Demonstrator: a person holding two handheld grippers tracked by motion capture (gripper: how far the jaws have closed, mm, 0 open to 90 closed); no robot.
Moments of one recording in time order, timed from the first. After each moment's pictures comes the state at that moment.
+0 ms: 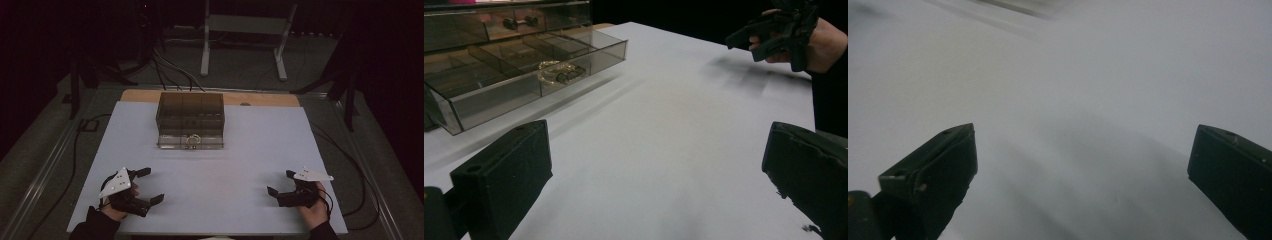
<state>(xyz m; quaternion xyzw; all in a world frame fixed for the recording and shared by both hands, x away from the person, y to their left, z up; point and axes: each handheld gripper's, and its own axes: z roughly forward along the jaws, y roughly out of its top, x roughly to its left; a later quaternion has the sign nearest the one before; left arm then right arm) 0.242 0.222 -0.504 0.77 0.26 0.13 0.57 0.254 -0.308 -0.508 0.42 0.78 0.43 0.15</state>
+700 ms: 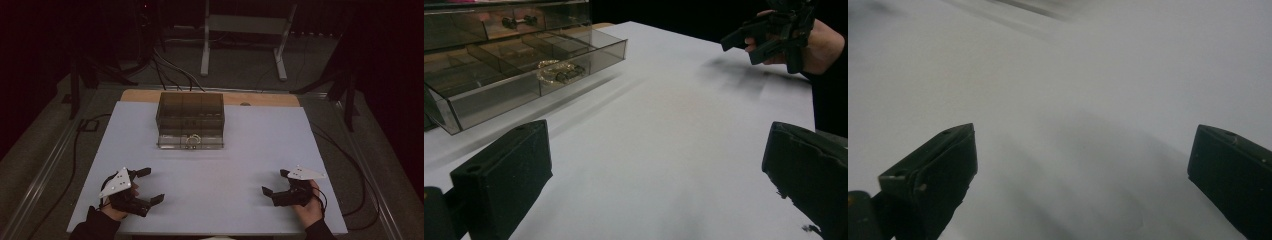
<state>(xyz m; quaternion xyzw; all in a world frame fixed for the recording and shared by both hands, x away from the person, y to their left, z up) 0.242 0.222 -0.504 0.77 0.26 0.13 0.57 0.261 -0.295 -0.509 0.40 0.79 0.43 0.14</state>
